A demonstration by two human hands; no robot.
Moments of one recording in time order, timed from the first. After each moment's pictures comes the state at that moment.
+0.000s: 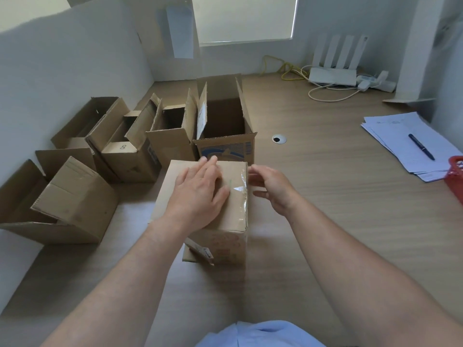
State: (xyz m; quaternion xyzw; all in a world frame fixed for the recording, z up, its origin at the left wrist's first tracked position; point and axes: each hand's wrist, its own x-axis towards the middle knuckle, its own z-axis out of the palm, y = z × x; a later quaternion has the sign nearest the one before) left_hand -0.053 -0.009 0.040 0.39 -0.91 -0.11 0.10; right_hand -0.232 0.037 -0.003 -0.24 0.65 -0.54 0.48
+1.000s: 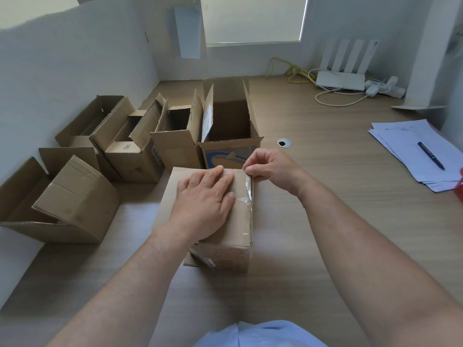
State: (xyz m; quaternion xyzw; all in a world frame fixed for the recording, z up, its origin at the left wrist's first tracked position) left_hand -0.053 -0.013 0.033 0.40 -0.91 -0.05 0.03; right_hand -0.251 0.020 0.040 -0.50 0.63 -0.43 0.41
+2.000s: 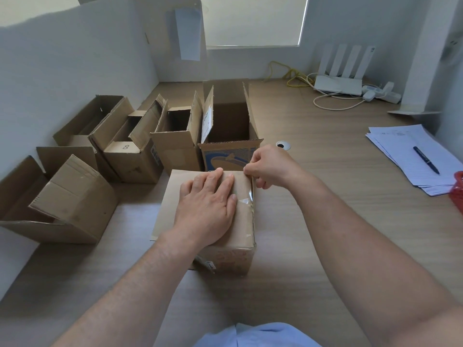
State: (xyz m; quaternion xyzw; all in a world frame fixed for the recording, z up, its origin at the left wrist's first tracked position) left_hand -0.057 -0.003 0.025 0.41 -0.91 -0.02 0.05; right_hand -0.239 0.011 0.060 -0.49 0.79 -0.25 0.27
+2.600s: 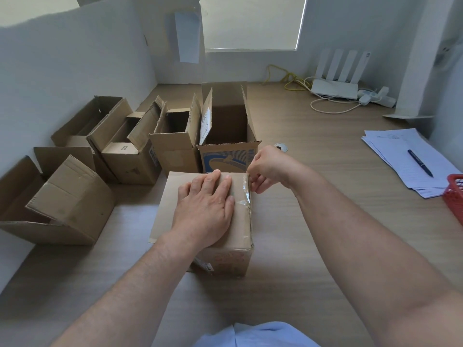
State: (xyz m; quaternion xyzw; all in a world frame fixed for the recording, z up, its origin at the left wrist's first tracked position) left_hand -0.058 -0.001 0.024 0.42 -0.91 -0.03 0.05; right_hand -0.239 0.011 0.077 -0.38 0.77 -0.29 0.44
